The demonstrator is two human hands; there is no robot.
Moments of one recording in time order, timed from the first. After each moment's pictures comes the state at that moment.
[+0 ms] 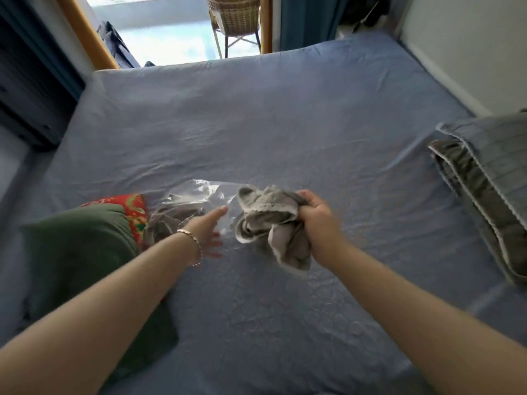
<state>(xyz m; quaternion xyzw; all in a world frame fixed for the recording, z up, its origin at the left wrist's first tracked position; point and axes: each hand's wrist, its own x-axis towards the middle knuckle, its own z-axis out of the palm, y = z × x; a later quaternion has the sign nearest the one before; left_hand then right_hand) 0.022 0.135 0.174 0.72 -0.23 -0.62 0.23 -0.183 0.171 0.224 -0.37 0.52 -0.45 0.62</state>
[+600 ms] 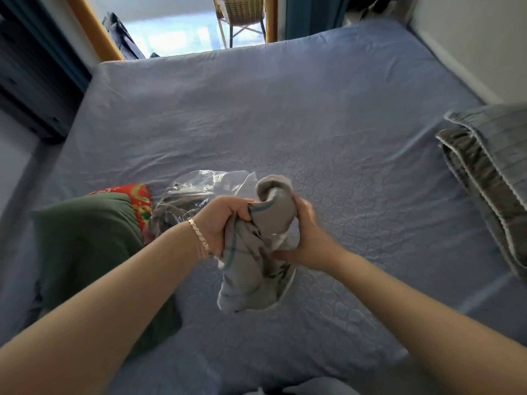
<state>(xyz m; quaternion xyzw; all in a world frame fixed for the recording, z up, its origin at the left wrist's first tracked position) -0.024 0.172 0.236 0.47 -0.25 -0.82 0.21 -0.209 0.195 0.163 -0.66 0.55 -0.21 0.47</state>
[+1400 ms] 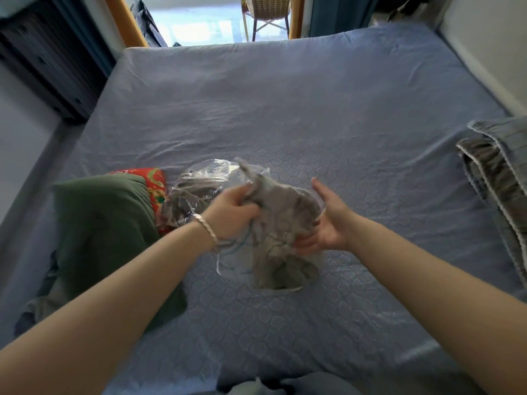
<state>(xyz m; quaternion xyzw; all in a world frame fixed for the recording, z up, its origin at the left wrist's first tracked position) -0.012 0.194 0.230 0.61 -0.54 -0.51 0.28 -0.199 0.170 0.199 -0.20 0.57 -0.20 0.77</state>
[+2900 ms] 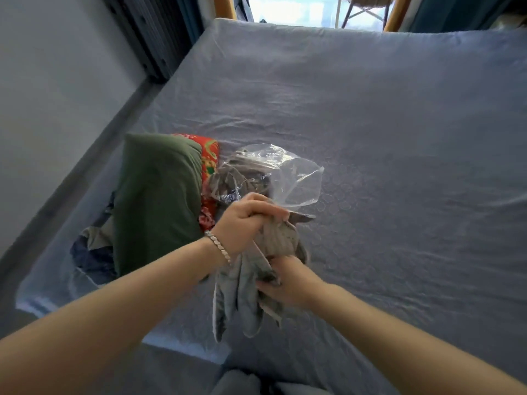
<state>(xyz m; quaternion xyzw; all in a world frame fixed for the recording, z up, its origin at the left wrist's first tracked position) 0.011 0.234 0.203 0.64 -0.51 -0.41 0.40 -0.126 0.228 0.113 -0.86 0.29 -0.04 0.42</state>
